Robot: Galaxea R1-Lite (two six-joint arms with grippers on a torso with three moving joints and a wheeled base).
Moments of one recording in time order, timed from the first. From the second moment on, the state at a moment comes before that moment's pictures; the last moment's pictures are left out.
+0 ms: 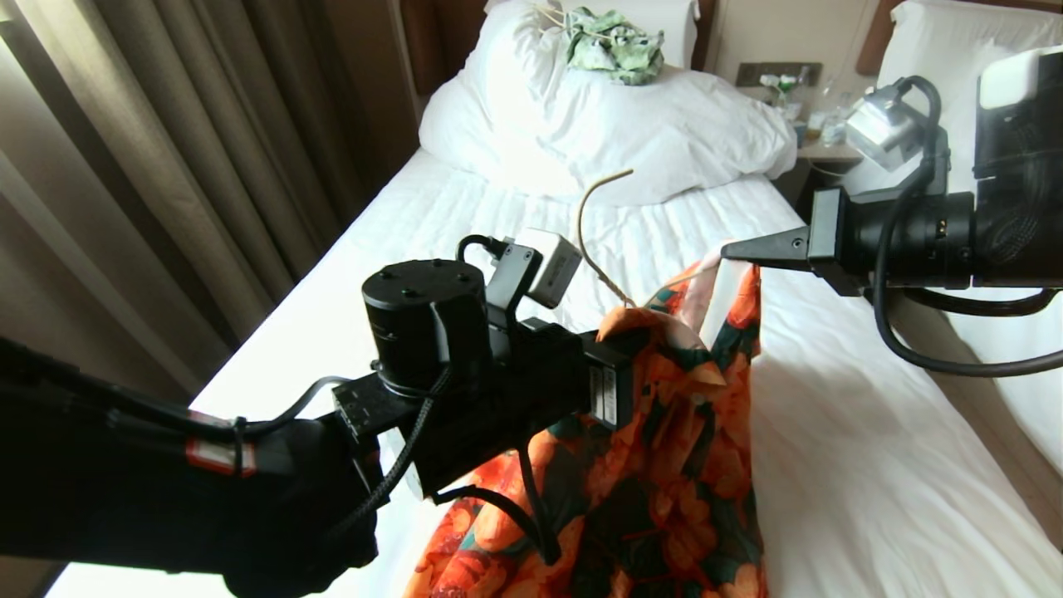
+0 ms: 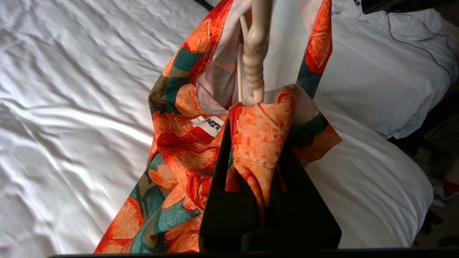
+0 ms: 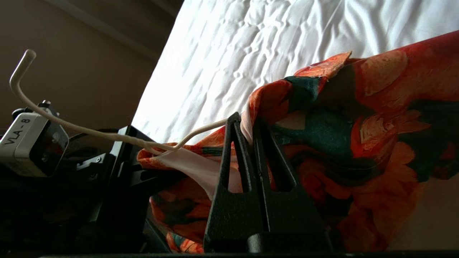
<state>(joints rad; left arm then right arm) -0.87 1.80 -0.88 -0.89 -0.01 -0.09 0.33 1.60 -1.35 0.03 0.48 0.43</state>
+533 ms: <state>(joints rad) -0.89 1.84 -0.88 -1.01 0.01 -0.11 0.47 1.53 -1.28 0.01 0.49 0.47</state>
